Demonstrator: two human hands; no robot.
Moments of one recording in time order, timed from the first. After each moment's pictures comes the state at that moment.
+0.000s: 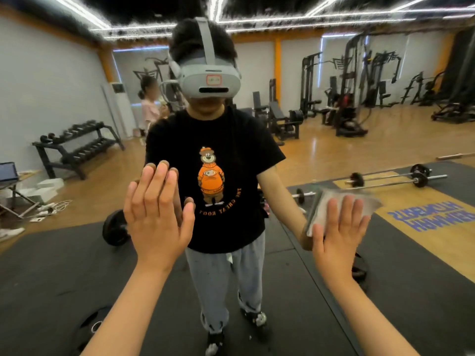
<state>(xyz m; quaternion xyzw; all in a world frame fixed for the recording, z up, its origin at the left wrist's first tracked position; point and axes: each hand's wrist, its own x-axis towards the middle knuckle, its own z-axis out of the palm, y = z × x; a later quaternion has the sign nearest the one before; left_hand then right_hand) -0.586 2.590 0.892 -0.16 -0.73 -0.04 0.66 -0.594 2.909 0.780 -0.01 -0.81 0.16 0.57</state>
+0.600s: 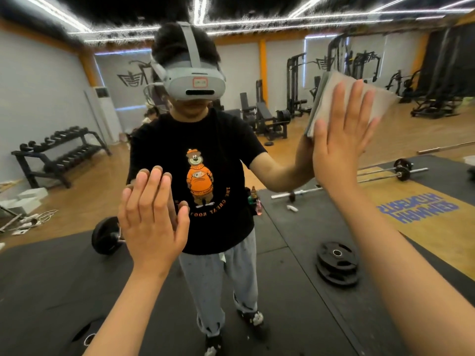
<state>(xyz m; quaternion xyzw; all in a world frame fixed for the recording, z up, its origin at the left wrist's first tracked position) -0.585 2.589 0.893 -0.16 -0.73 -0.05 0.66 -0.597 2.905 0.971 -0.04 -0.77 0.21 0.60</state>
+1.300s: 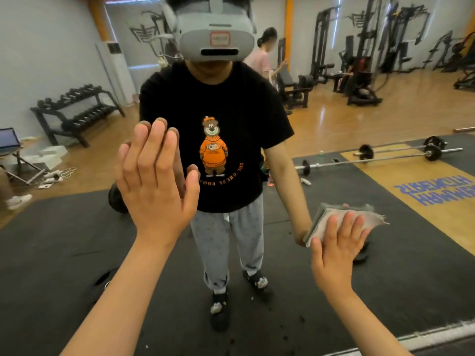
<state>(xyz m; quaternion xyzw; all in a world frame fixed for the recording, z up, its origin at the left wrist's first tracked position) -0.587 2.588 0.891 -0.16 -0.73 -0.05 0.66 -0.579 2.883 0.697 0.00 -0.84 0.18 0.51</state>
